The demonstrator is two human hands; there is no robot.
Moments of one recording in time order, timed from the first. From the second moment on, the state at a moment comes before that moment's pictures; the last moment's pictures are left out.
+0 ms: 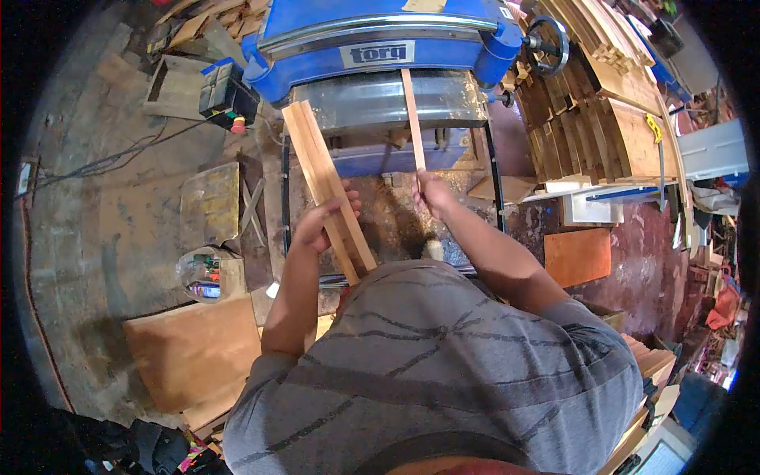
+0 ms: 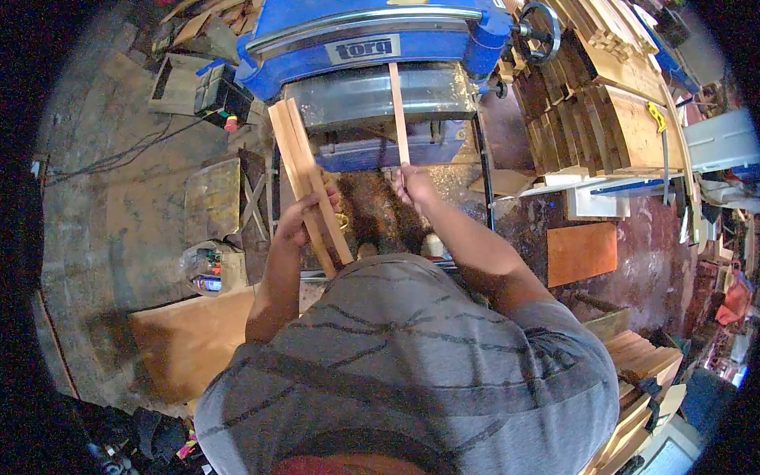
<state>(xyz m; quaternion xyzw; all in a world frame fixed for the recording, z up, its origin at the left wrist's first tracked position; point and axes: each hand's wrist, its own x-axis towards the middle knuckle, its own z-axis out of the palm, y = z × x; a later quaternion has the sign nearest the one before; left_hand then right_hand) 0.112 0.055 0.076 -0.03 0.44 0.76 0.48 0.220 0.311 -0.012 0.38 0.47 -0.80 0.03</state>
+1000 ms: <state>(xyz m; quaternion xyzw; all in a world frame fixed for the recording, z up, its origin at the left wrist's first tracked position) 0.111 0.059 0.101 0.16 0.43 0.76 0.45 0.275 0.223 0.076 0.08 0.48 -0.85 0.19</state>
